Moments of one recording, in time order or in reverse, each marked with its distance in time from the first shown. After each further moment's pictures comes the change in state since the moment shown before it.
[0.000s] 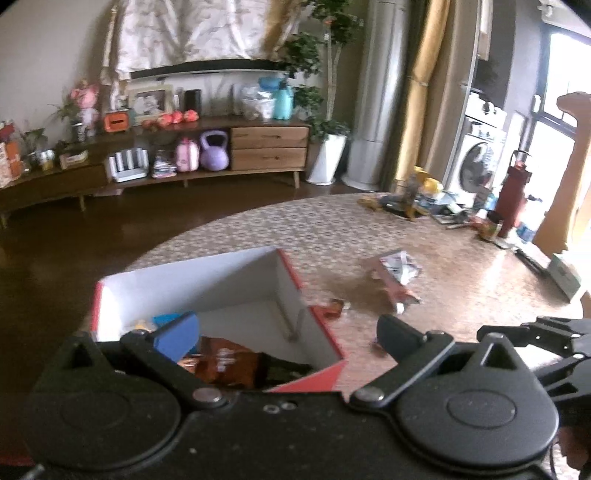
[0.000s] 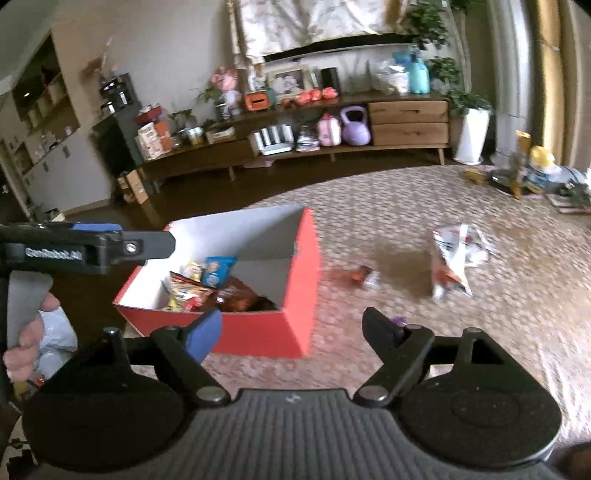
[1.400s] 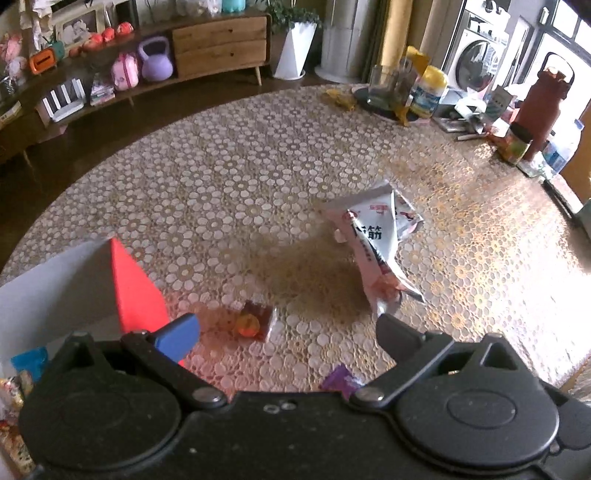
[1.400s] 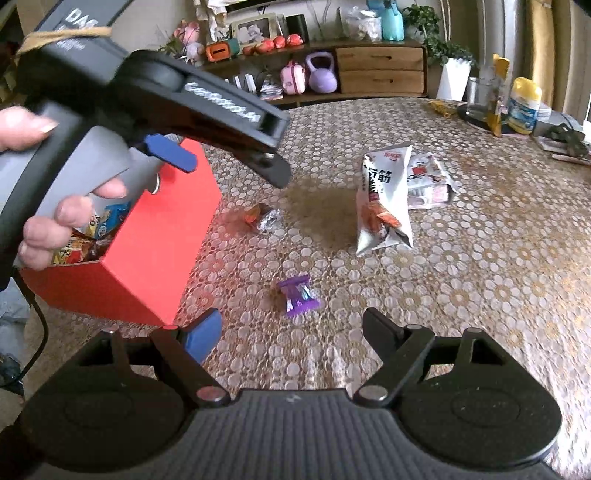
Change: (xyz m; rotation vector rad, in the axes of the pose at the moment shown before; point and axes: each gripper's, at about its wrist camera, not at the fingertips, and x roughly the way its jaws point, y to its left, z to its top) left arm 0.240 -0.097 0.044 0.080 0.377 -0.026; right arm 0.119 -0.109 -0.021 -0.014 0.153 -0.040
